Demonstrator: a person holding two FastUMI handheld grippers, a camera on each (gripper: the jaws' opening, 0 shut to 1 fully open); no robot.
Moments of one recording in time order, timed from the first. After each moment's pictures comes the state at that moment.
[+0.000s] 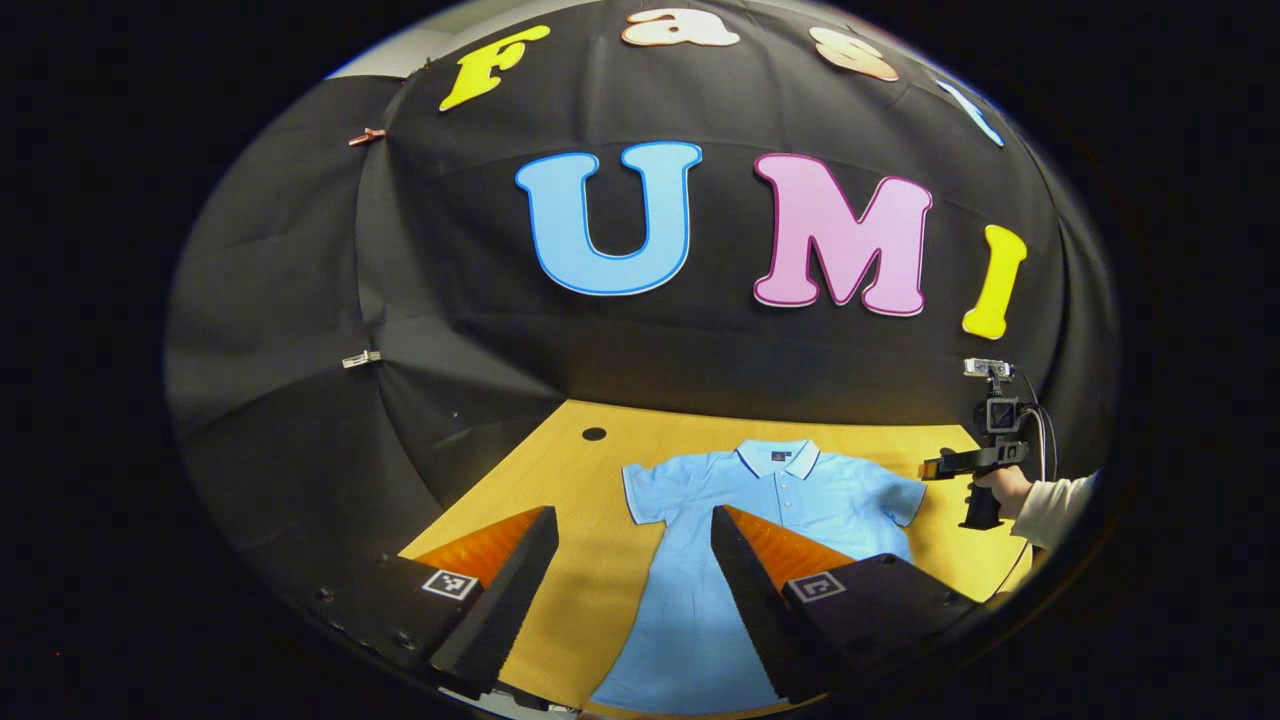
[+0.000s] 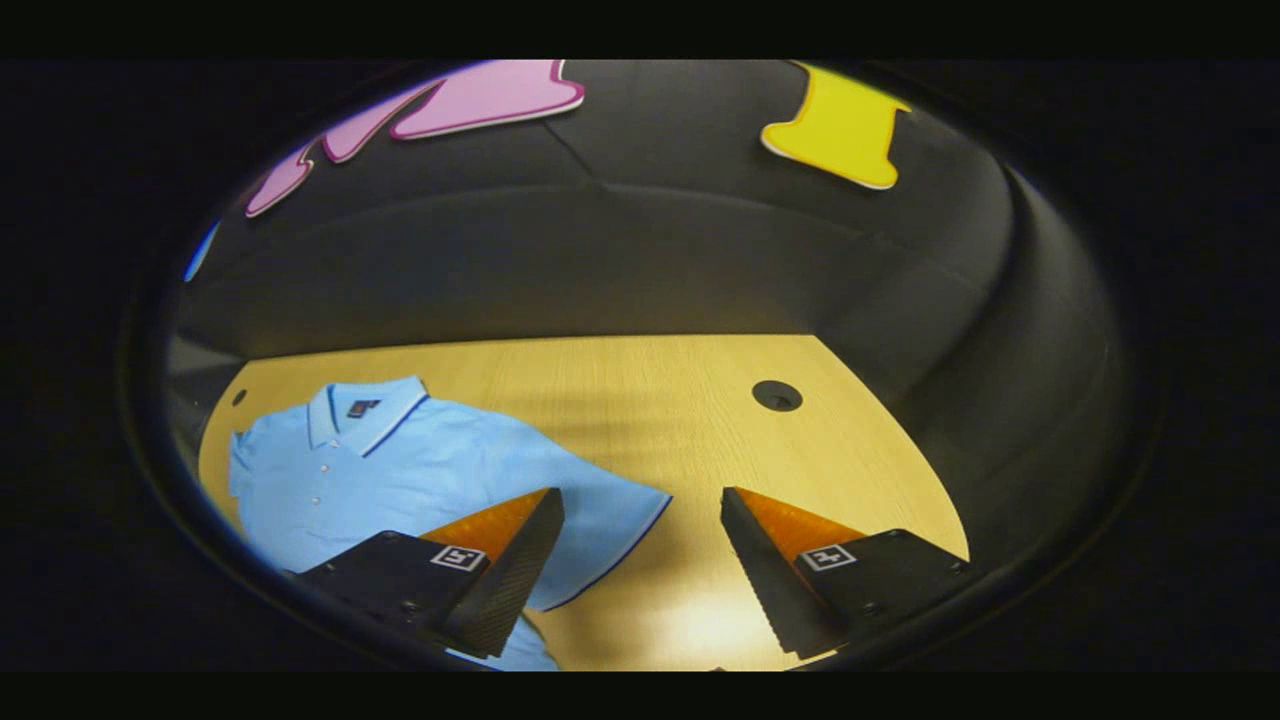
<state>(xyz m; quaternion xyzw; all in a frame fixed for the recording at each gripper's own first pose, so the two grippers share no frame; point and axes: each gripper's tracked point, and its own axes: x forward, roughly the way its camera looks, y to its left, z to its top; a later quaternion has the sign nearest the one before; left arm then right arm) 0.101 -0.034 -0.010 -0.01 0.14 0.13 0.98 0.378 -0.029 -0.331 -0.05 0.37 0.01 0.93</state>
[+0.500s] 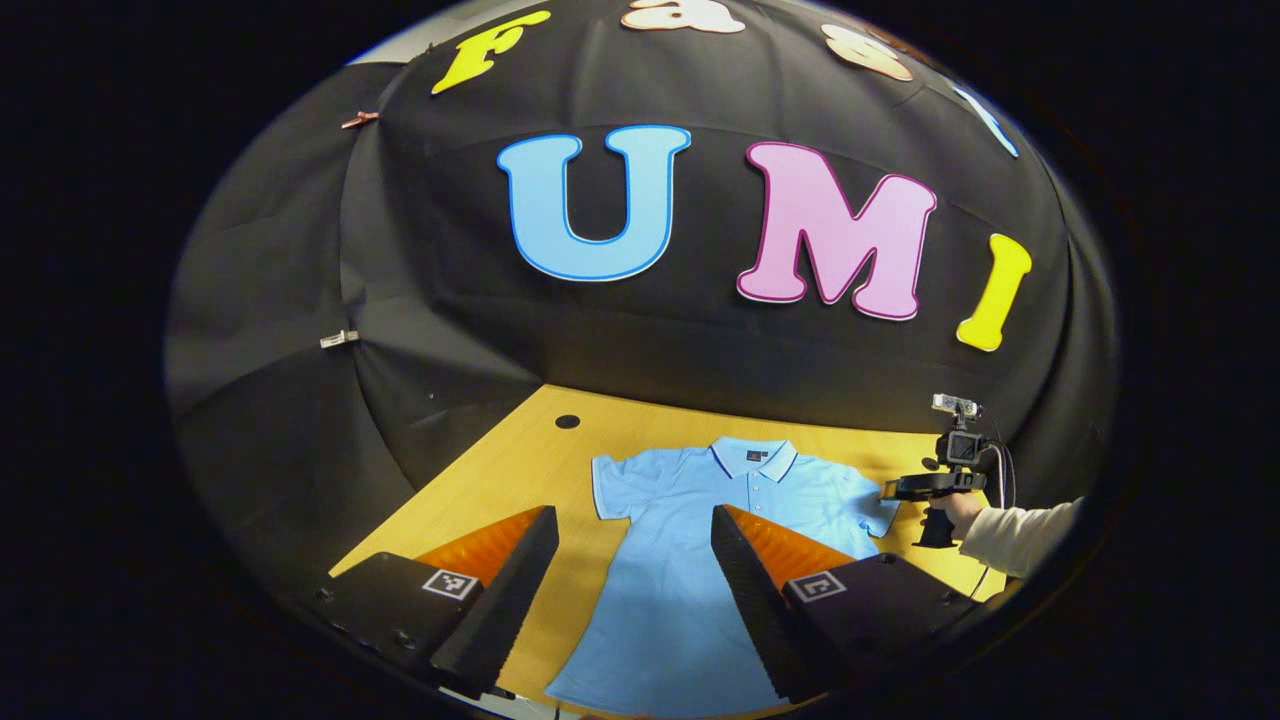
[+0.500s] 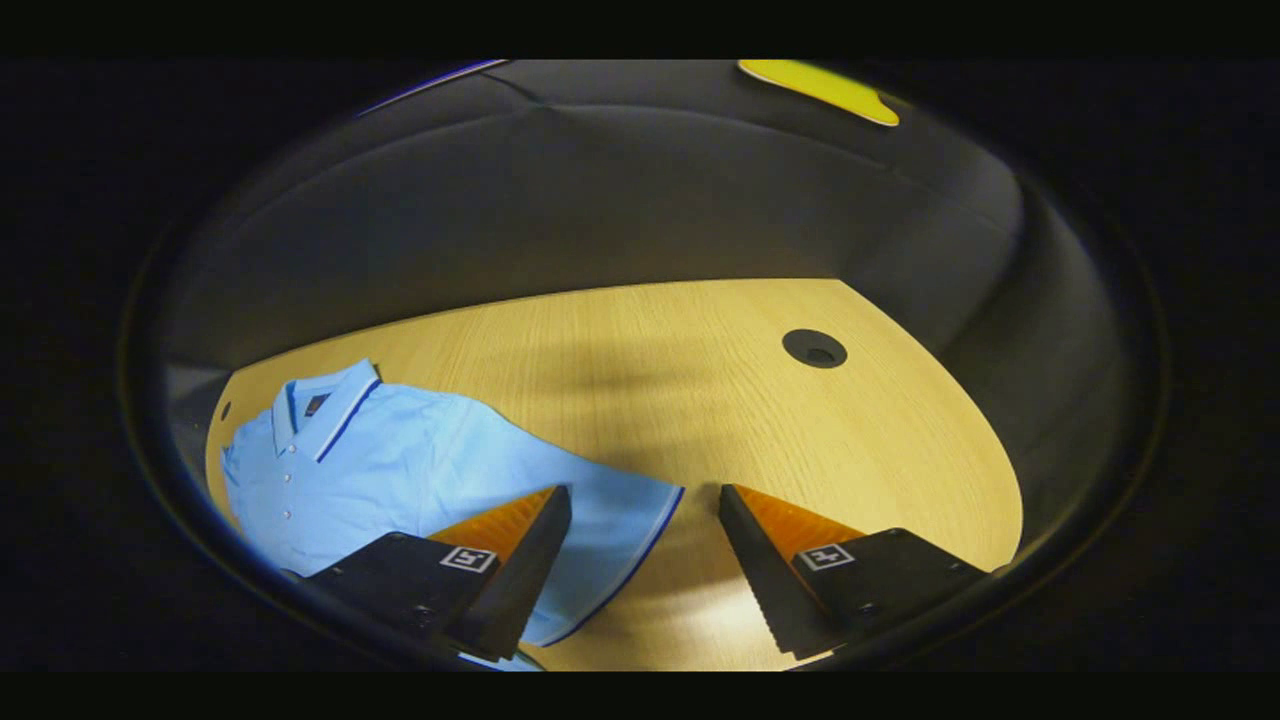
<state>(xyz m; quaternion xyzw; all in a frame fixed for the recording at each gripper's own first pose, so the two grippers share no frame) 0.129 -0.063 -0.015 -0.06 0.15 0.11 0.98 0.398 -0.029 -0.374 0.00 0.41 0.00 0.91</state>
